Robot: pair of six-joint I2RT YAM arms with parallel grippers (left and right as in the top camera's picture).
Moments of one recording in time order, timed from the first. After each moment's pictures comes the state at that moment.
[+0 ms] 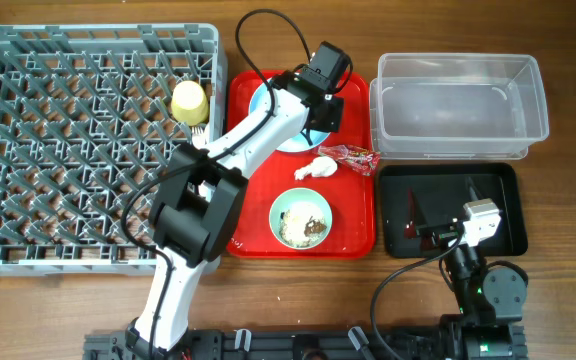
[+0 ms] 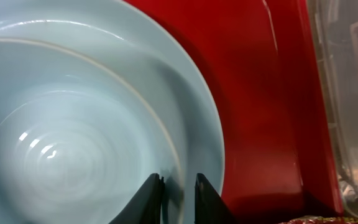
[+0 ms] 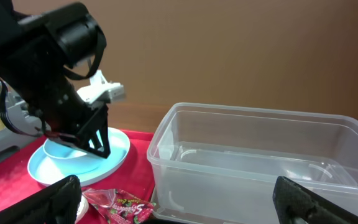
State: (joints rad) left arm -0.61 2.26 1.80 -0.69 0.00 -0.34; right arm 0.01 0.01 0.01 0.01 -0.18 0.00
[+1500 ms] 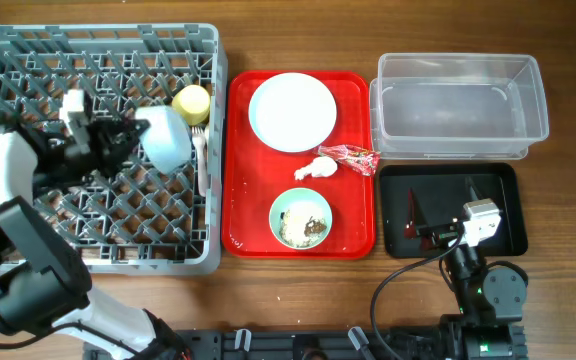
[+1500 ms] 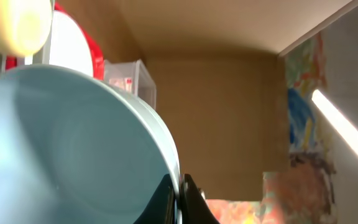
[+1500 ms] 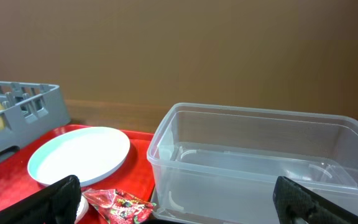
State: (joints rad) left arm 0.52 1.84 1.29 -1.43 1.52 0.43; right arm 0.01 0.01 0.01 0.01 -0.18 0.00
